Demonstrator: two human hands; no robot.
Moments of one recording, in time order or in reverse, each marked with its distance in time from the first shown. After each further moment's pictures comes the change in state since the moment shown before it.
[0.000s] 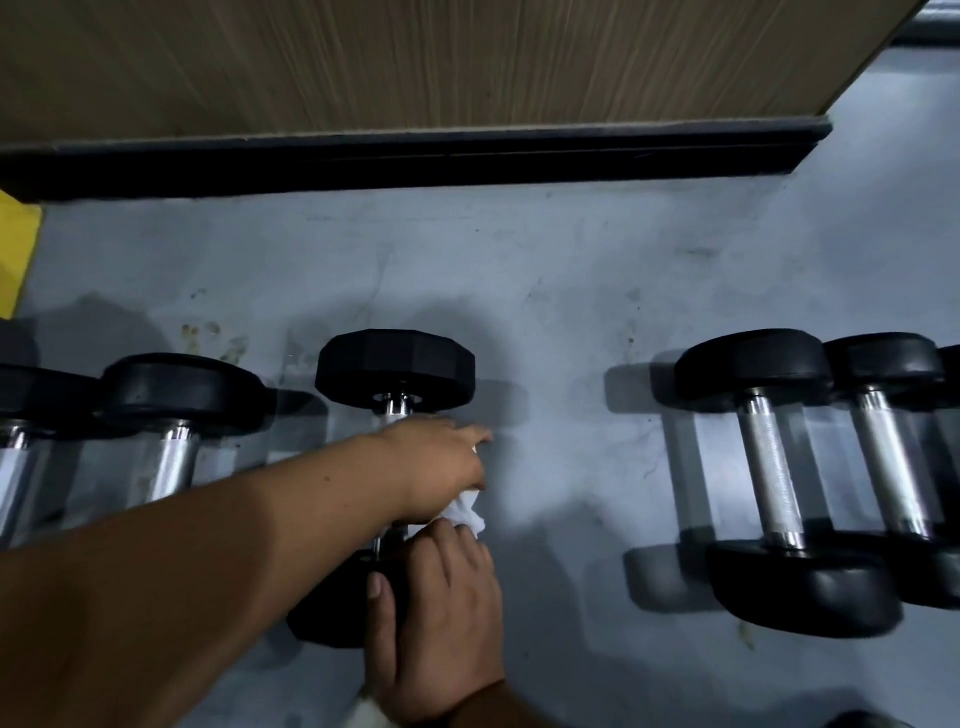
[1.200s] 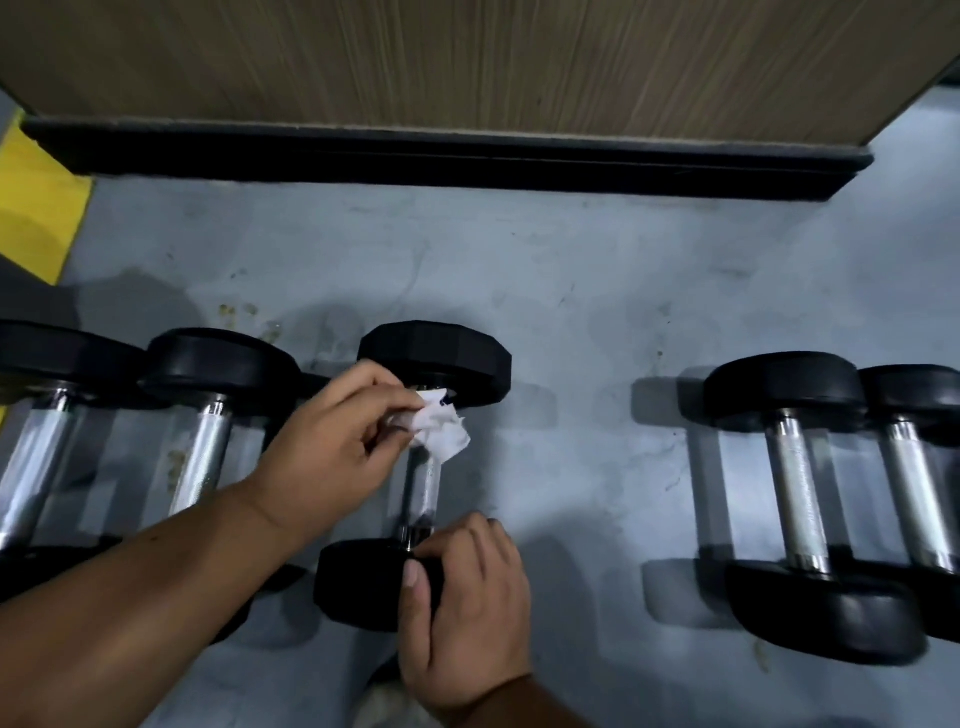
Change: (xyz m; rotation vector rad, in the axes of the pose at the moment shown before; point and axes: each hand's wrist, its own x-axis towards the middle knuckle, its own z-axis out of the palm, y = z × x) left_hand -0.078 -0.031 0.061 -0.674 1.172 -0.088; right_hand -0.002 0.007 0.002 0.005 -0.018 -0.035
